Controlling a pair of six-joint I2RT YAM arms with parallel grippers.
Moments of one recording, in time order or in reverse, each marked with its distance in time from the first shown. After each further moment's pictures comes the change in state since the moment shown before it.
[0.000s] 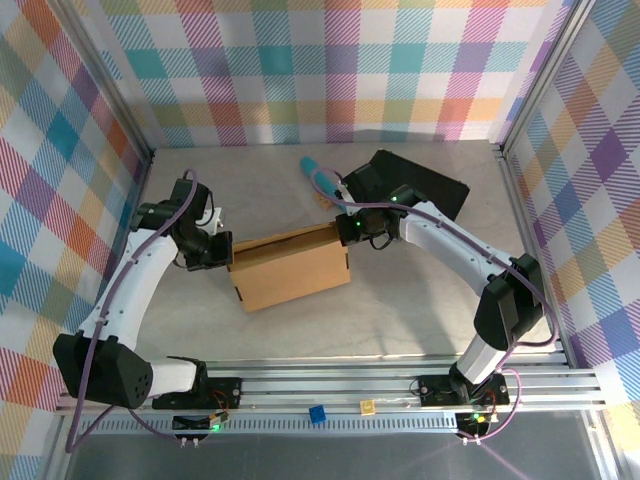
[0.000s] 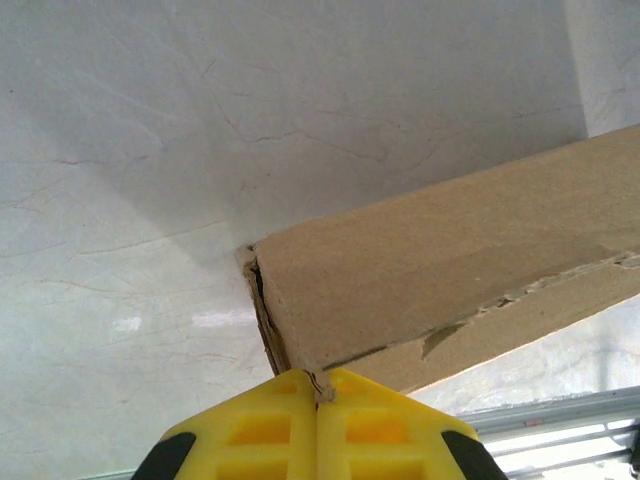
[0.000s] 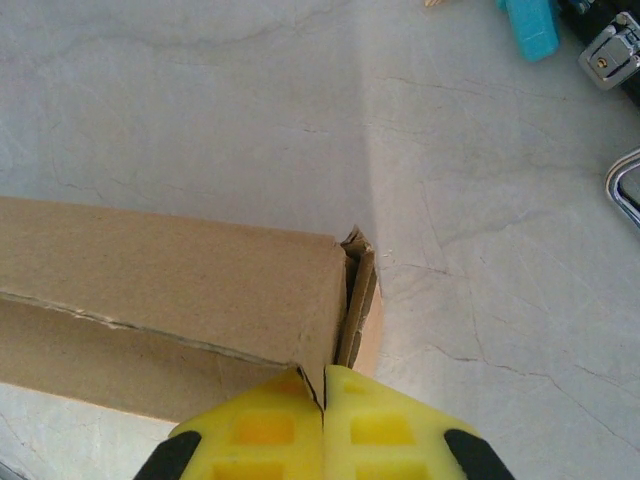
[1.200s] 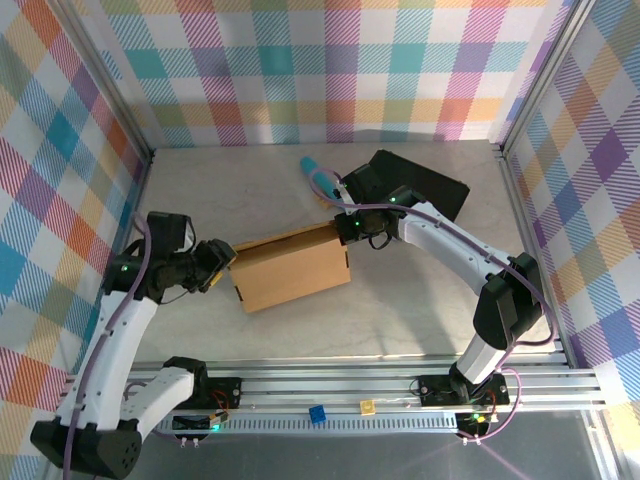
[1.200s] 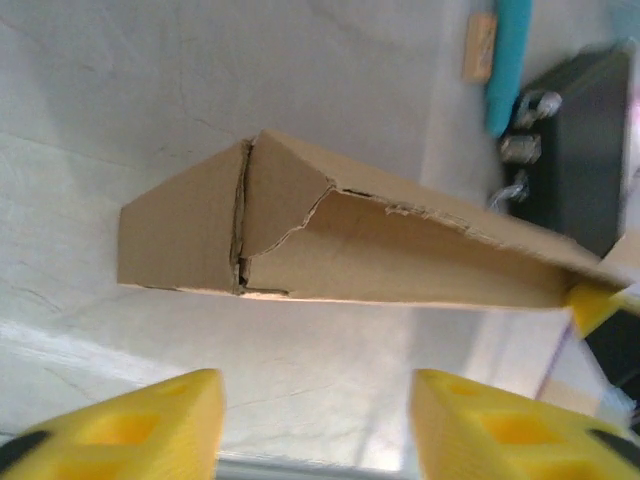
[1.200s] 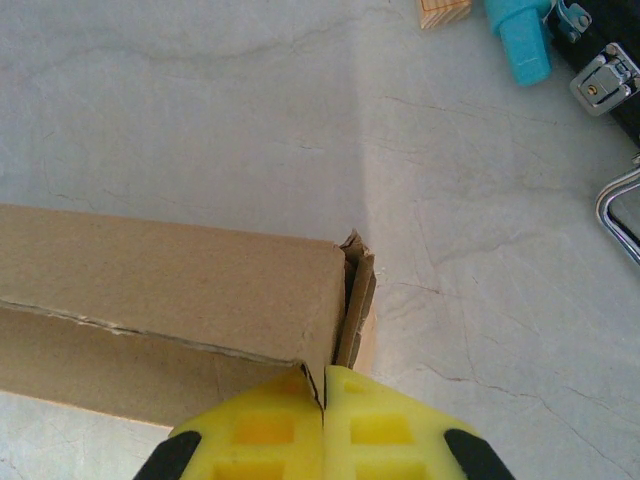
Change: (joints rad) left arm 0.000 -0.385 -0.184 0.157 0.046 -0.725; right arm 0.001 0.004 -0.011 0.038 0.020 -0.023
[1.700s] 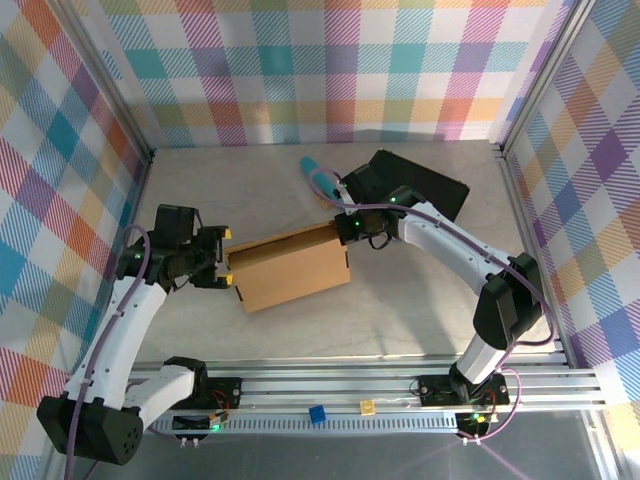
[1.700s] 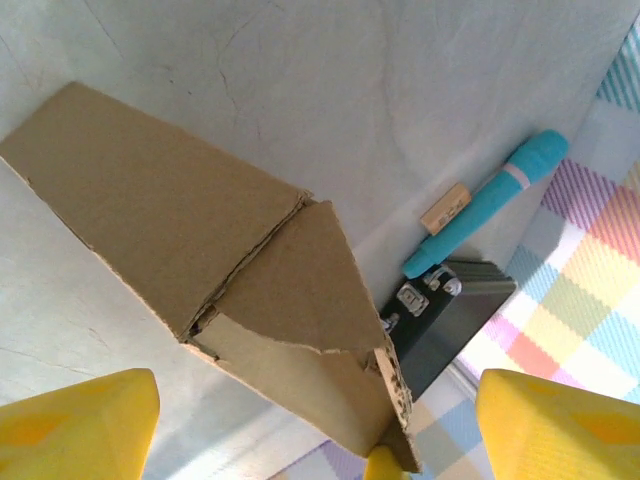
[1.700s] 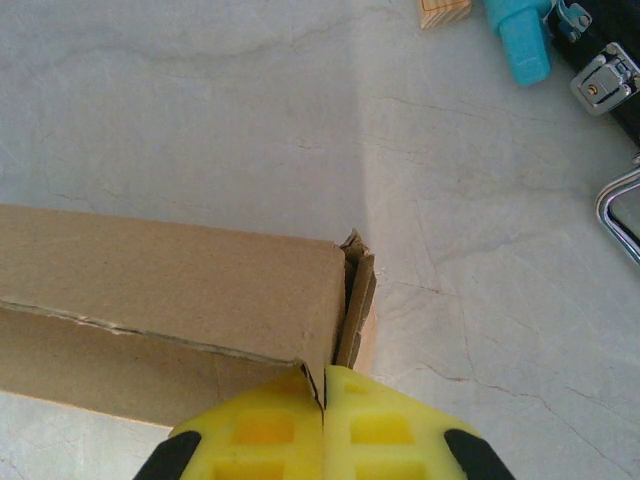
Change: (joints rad) left arm 0.001 0.111 -0.050 0.147 -0.015 -0.743; right arm 0.000 0.000 0.000 0.000 0.000 0.000
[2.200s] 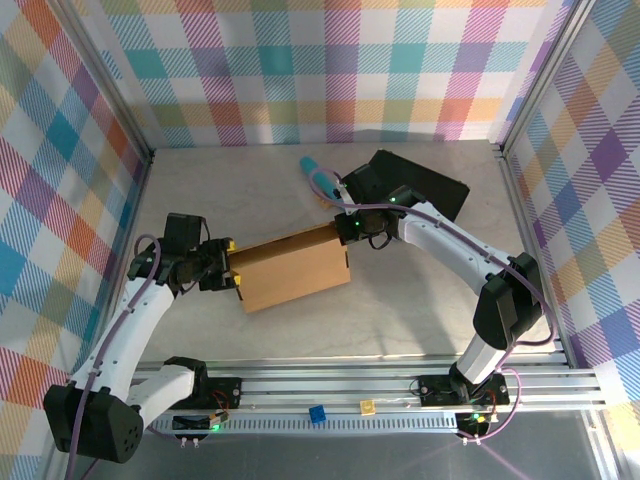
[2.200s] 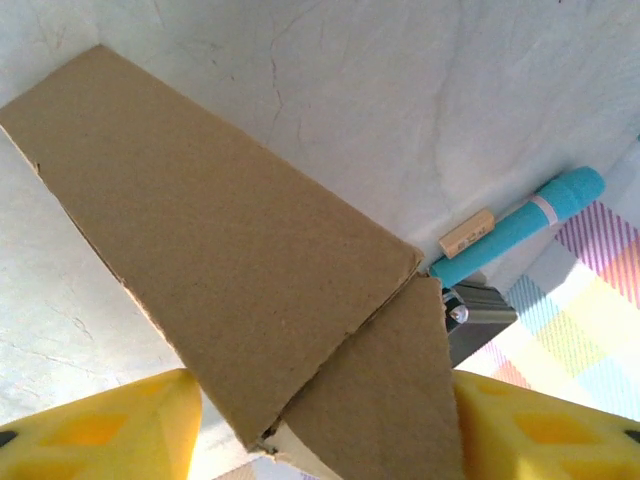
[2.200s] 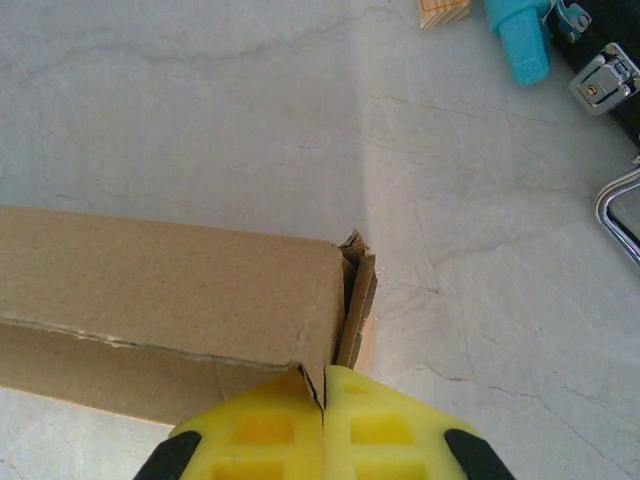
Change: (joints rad) left arm 0.000 0.004 -0.133 0.105 0.043 -0.110; right arm 0.000 0.000 0.000 0.000 0.000 0.000
